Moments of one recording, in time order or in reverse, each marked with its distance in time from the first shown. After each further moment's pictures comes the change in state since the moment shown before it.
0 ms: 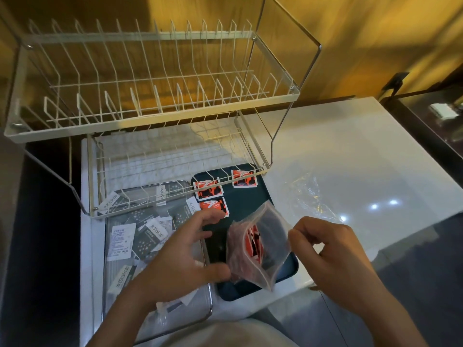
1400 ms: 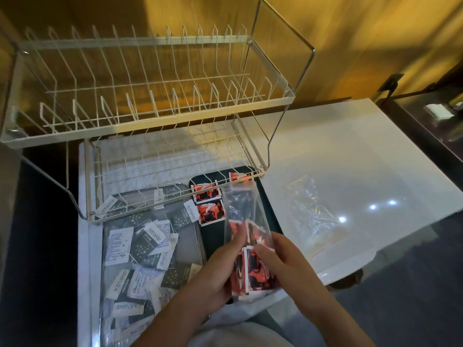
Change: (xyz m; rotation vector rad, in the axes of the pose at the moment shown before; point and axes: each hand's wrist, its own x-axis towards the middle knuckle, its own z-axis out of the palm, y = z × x) left_hand 0.032 -0.003 0.073 -0.852 -0.029 -0.536; right_hand -0.004 0.035 0.065 0.607 -0.187 0.463
